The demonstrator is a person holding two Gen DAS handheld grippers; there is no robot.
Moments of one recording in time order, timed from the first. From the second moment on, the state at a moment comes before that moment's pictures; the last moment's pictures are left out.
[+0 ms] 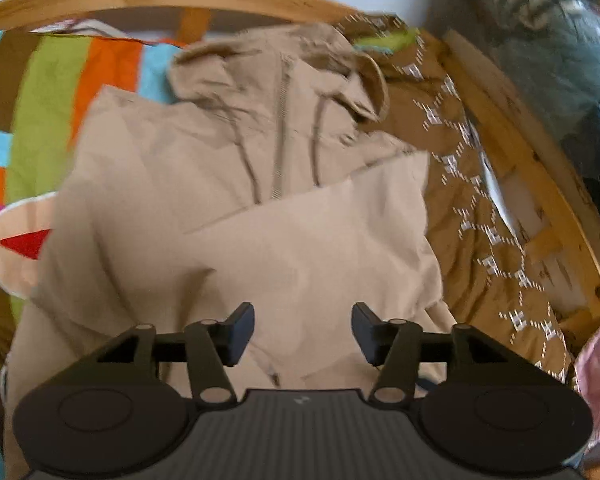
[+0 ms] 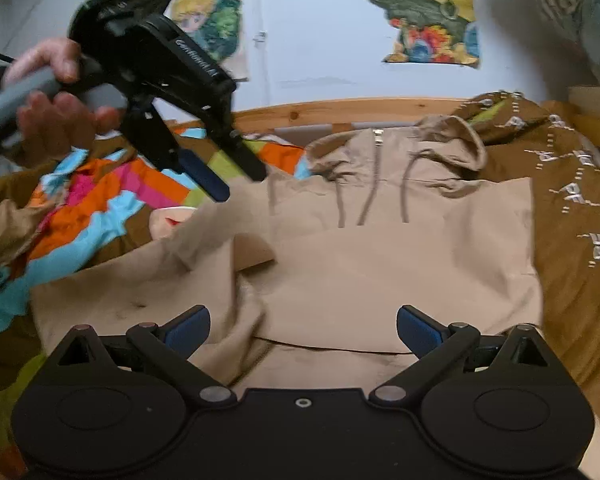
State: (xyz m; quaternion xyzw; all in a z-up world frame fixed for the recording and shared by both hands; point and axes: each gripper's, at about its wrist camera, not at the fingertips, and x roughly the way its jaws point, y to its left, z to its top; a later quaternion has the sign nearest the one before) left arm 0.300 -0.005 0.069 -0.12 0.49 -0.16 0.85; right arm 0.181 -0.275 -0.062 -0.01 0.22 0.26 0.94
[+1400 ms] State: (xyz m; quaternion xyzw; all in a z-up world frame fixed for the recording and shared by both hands) left arm 0.293 0.039 -0.046 0.24 0.31 0.00 0.92; right arm 0.244 -0.377 0.061 0.23 0.14 0.14 0.95
